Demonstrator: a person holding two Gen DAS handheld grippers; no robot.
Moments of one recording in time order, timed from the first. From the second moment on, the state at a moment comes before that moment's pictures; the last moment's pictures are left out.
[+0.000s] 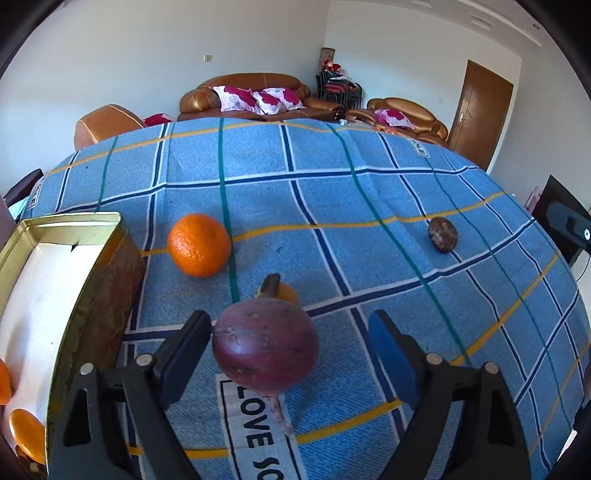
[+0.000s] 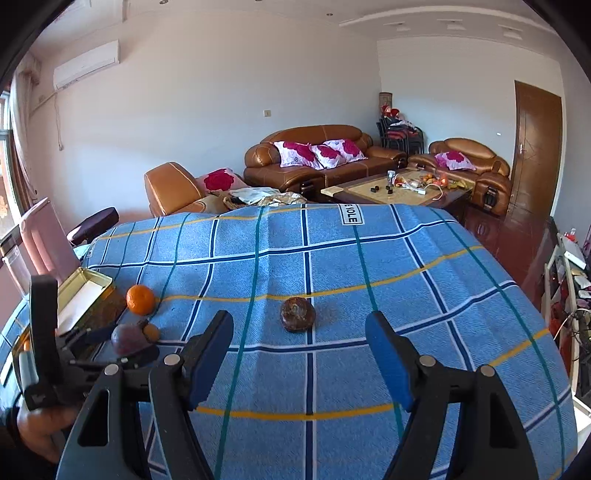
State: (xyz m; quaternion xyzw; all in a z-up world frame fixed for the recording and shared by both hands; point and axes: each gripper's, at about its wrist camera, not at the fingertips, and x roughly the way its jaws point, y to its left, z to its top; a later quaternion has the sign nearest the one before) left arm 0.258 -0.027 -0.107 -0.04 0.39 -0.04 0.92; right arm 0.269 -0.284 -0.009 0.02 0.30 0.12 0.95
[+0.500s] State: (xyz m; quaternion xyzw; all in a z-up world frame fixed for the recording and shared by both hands) left arm 0.271 -0.016 -0.109 -0.05 0.40 -0.06 0.91; right arm 0.378 -0.260 -0.078 0.02 0.40 0.11 0.91
